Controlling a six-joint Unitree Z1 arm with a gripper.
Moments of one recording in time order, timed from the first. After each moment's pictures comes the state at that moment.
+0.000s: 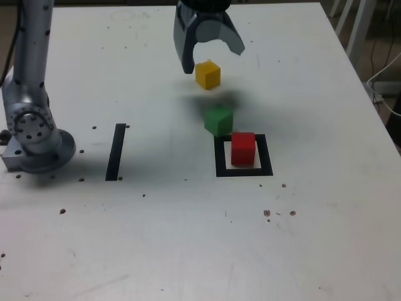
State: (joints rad) arm 0.44 1.96 -1.56 1.31 0.14 0.15
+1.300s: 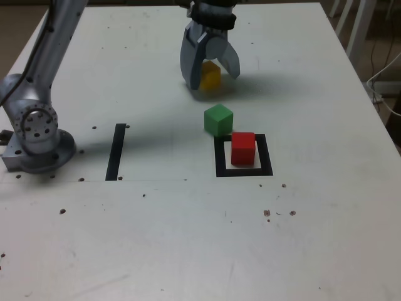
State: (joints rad) arm 0.60 2.24 -1.71 1.35 0.01 0.27
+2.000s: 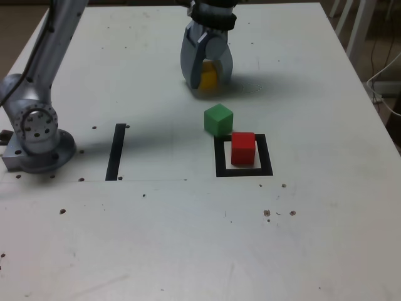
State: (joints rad) arm 0.60 2.24 -1.71 1.34 0.03 0.27
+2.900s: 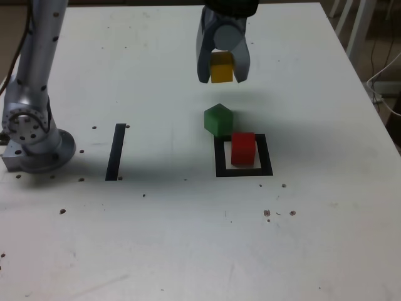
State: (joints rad) arm 0.25 2.04 -1.75 1.47 0.07 0.23
